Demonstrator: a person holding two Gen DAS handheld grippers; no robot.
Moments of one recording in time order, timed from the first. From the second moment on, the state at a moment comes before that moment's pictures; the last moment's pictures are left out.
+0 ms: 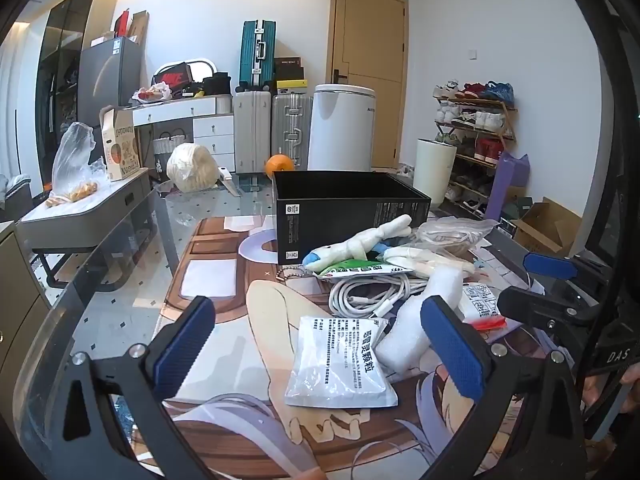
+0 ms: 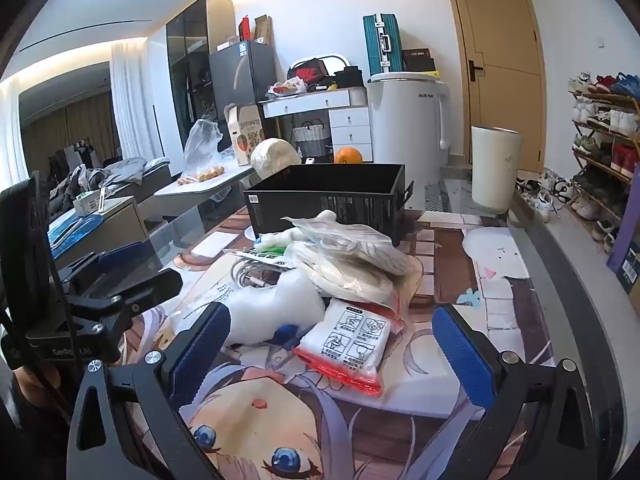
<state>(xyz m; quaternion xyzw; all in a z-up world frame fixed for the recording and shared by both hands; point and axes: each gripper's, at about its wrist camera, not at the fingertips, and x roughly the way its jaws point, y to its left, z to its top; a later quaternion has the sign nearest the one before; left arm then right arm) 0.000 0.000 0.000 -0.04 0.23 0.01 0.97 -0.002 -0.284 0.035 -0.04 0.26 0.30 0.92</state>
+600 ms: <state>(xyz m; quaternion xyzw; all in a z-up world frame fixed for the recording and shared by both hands) 0.002 0.001 -0.003 -0.04 0.23 0.00 0.97 0.002 -0.281 0.036 -0.04 0.28 0.32 0.91</state>
